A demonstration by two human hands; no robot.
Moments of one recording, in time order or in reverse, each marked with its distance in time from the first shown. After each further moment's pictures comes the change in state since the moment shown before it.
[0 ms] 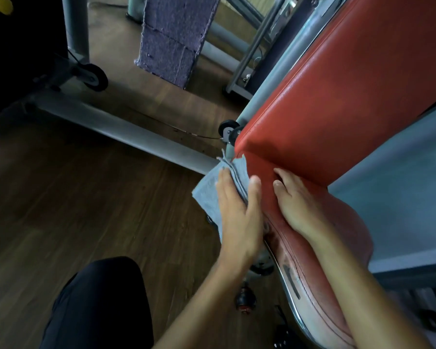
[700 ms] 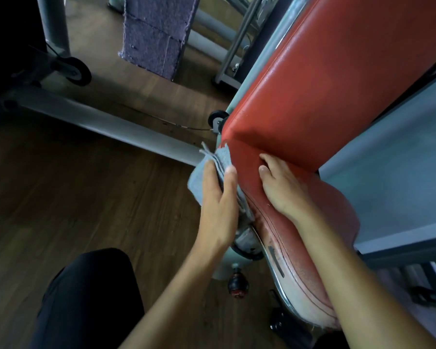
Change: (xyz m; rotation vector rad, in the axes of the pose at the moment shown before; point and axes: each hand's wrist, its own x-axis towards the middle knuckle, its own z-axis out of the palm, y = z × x) left_hand -0.005 0.008 -0.014 -0.105 -0.142 -0.117; right_hand -0.004 -0.006 -0.004 -0.044 -0.024 0.042
